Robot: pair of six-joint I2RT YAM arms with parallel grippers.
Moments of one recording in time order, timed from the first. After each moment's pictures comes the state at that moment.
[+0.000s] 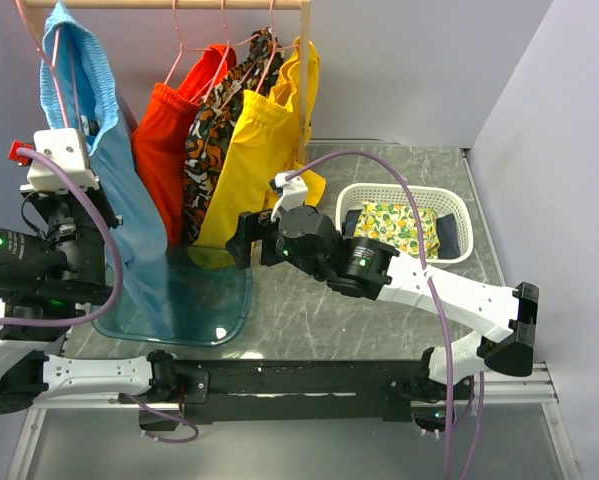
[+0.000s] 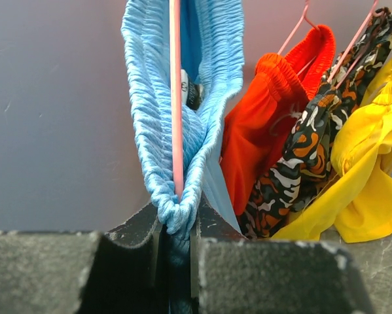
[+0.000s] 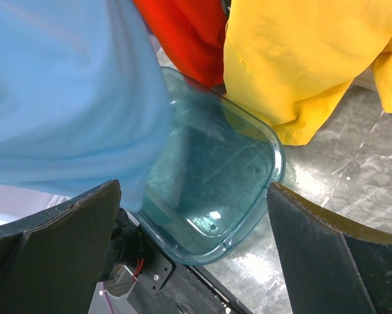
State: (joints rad) left arm -1.28 0.87 1.55 0.01 -1.54 0.77; right arm 1.17 1.42 1.45 -0.37 0.36 0.60
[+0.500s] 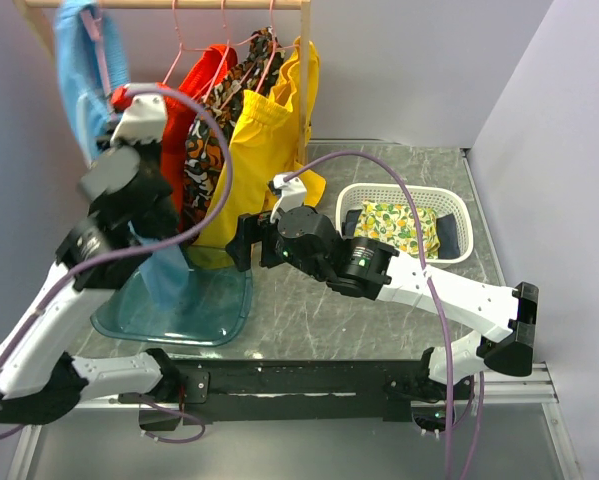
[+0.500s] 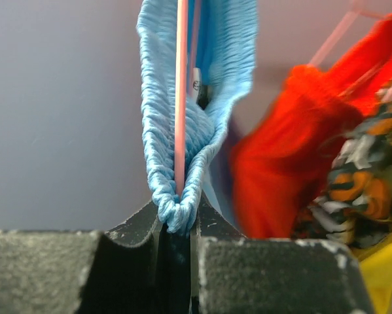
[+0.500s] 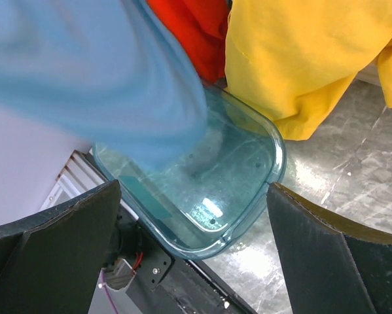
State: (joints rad) left arm -0.84 1.11 1.67 -0.31 -1.35 0.53; right arm 1.17 1.42 1.45 -0.39 0.35 0.60
